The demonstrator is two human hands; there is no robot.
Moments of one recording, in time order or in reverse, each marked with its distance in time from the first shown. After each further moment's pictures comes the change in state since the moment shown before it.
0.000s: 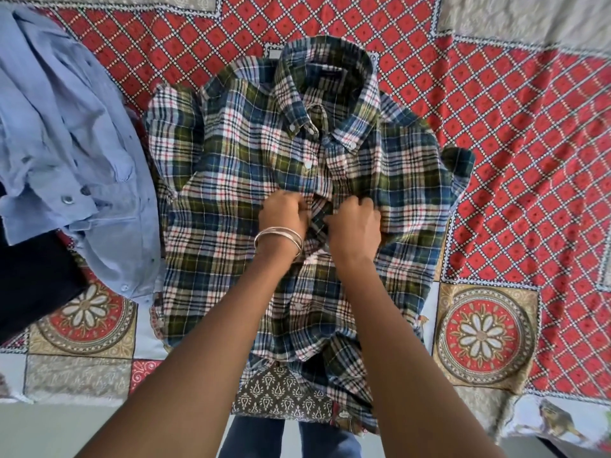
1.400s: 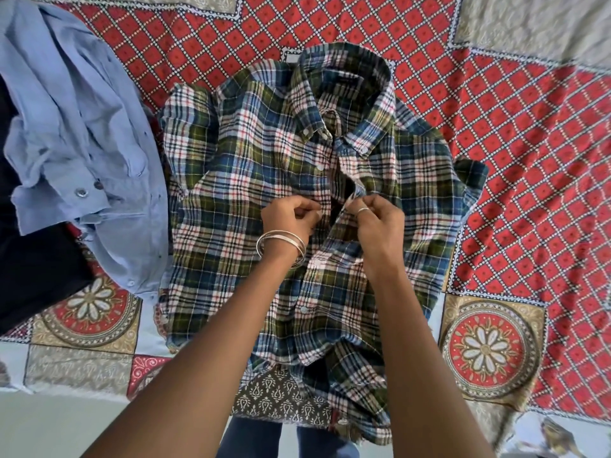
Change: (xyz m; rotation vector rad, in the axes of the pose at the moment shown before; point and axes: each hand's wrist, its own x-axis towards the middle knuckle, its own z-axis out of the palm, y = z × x) left_hand -0.003 -0.006 -0.001 -0.628 0.067 -0.153; right_hand 0.015 0.015 -0.005 1.164 -0.091 0.231
